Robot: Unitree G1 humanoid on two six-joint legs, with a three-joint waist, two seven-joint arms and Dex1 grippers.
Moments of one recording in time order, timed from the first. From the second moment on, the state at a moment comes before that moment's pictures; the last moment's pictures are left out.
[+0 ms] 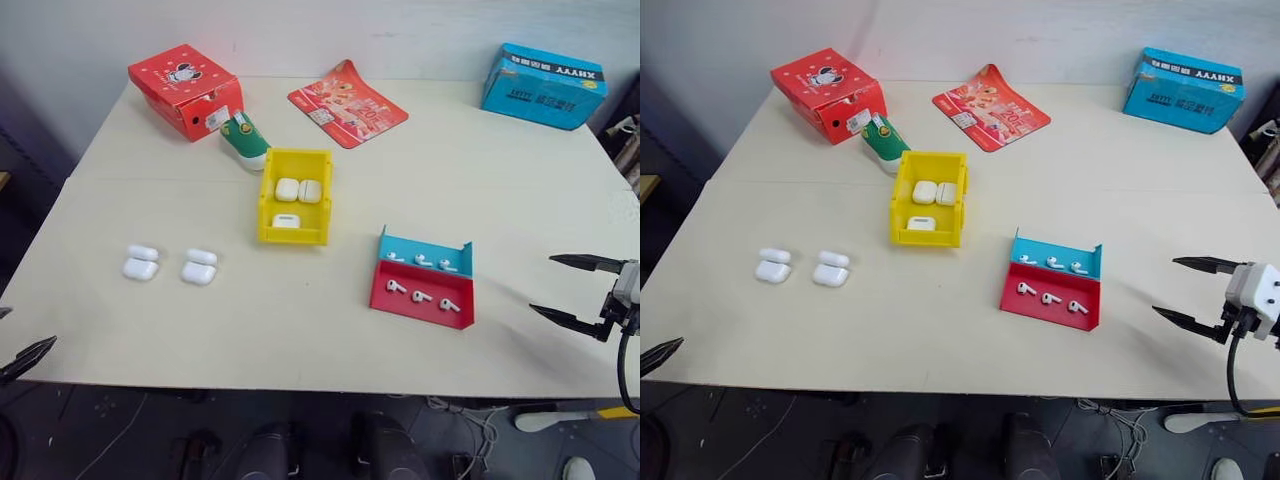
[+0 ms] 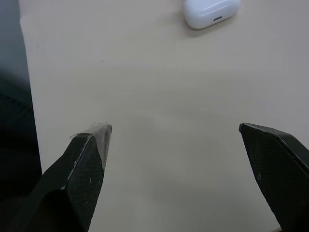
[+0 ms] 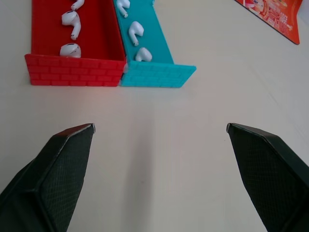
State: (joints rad) left arm 0.19 0.97 0.75 0.52 -0.32 -0.16 -1.05; right arm -0.27 -0.97 -0.36 0.74 0.38 -0.58 1.49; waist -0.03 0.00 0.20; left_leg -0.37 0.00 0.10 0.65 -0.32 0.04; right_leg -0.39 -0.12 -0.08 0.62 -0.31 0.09
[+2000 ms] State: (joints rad) left arm -0.97 1.01 -0.32 0.68 -0.04 1.13 -0.98; right arm -0.21 -0.56 -0.18 -0.05 0.59 -0.26 1.27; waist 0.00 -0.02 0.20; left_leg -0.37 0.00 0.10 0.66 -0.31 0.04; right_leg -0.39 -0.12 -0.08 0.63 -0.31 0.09
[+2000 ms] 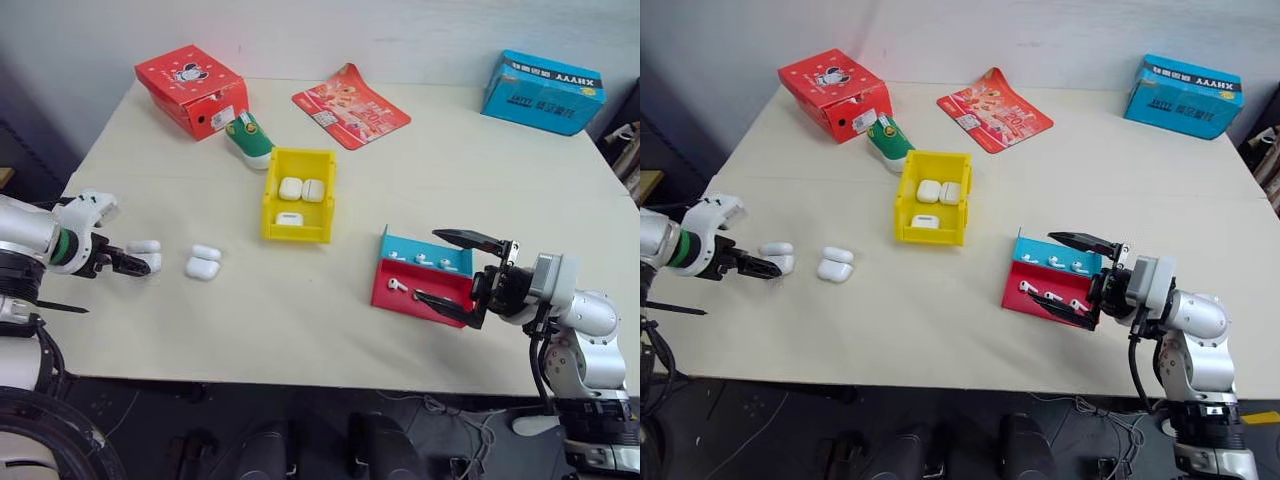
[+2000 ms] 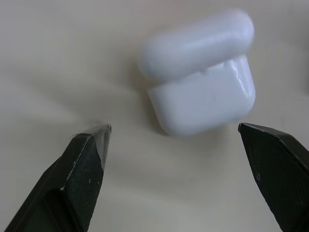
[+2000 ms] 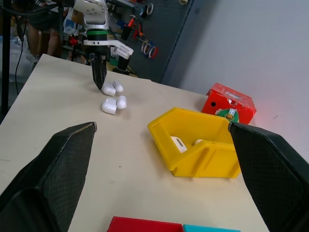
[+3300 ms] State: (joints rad) left arm -0.83 0.88 0.01 0.43 -0.09 1.36 -0.61; right arm -0.19 -0.54 -0.16 -0.07 0.58 -0.26 1.22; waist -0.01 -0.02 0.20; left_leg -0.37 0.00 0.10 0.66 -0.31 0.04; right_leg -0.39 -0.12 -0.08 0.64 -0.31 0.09
